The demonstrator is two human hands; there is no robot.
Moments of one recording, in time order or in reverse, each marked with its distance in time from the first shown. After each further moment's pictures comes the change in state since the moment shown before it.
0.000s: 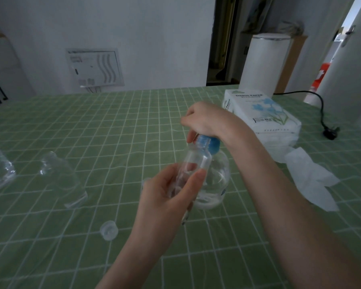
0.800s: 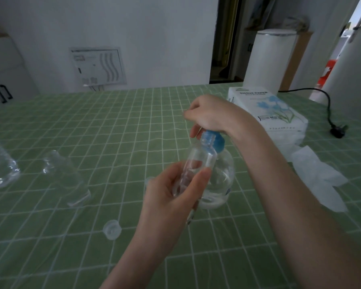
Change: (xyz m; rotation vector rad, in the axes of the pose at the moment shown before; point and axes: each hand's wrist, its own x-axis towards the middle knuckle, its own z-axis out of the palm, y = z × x) left_hand 0.000 0.000 -0.001 0.008 -0.016 0.008; right_hand -0.001 -0.003 -0.005 0.022 0.014 -0.021
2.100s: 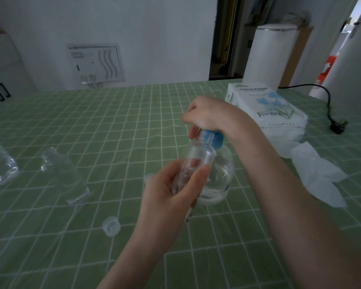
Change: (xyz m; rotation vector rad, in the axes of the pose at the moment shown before) left_hand -0.001 -0.001 0.001 0.021 0.008 -0.020; right_hand 0.000 0.002 0.005 -0.032 -0.042 0.019
